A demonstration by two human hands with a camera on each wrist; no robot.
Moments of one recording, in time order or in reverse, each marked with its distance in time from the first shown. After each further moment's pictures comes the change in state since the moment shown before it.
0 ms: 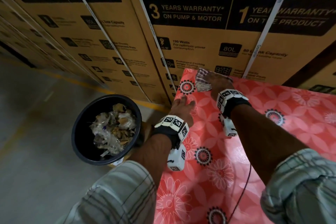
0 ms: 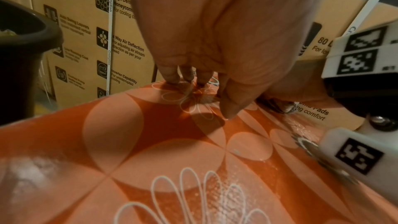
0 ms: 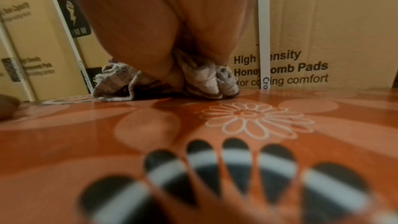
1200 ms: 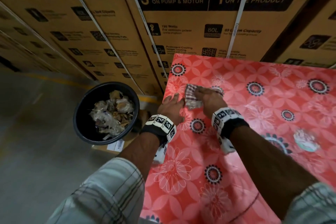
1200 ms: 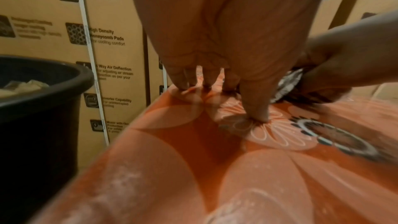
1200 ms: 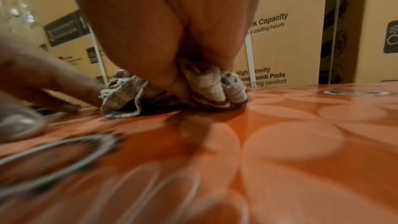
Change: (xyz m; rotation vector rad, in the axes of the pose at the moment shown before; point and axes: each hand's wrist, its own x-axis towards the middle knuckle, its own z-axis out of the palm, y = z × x) left_hand -0.094 0.006 0.005 0.099 -0.067 0.056; right_hand -0.146 -0.045 0.042 0.147 0.144 -0.015
